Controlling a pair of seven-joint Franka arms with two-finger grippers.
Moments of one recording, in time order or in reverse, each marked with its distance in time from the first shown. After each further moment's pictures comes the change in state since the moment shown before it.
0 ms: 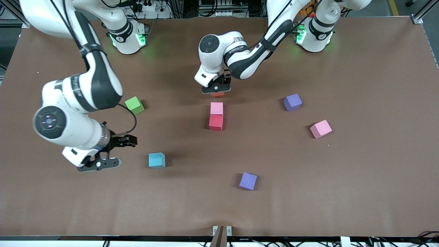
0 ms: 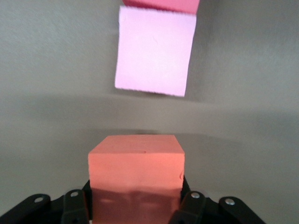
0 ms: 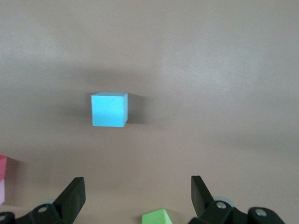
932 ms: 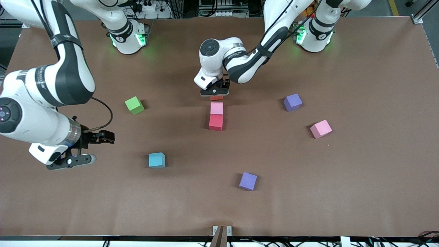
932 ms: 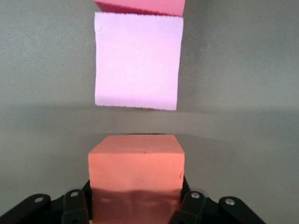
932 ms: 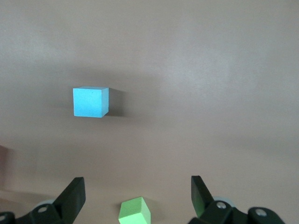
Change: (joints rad) left arm 0.003 0.041 0.014 0.000 0.064 0.071 0.020; right arm -0.077 -0.057 0.001 0.000 0.000 -0.046 -0.095
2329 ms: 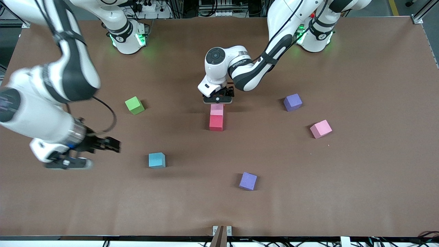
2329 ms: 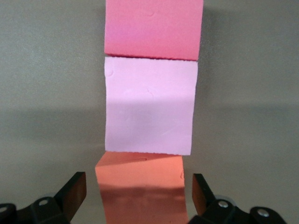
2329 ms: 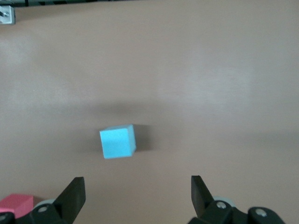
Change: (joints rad) left arm 0.046 0.028 0.005 0.005 0.045 0.050 0.060; right arm 0.052 0.034 0.013 -0.081 0.053 0.267 0.255
